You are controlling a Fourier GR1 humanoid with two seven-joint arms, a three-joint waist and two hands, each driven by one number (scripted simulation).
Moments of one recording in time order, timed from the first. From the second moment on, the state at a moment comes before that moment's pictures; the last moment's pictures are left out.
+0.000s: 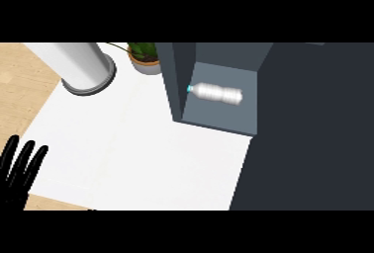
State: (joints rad) left arm 0.35 0.75 -0.24 -1.91 0.95 -0.12 -0.57; right arm 0.69 -0.33 0.58 -2.49 -0.03 0.54 -0.04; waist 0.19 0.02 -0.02
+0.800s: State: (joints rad) left arm 0.34 0.79 -0.21 -1.89 0.98 -0.17 -0.54; right arm 0.42 -0.42 0.56 -2.48 -0.03 0.60 0.03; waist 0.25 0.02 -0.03
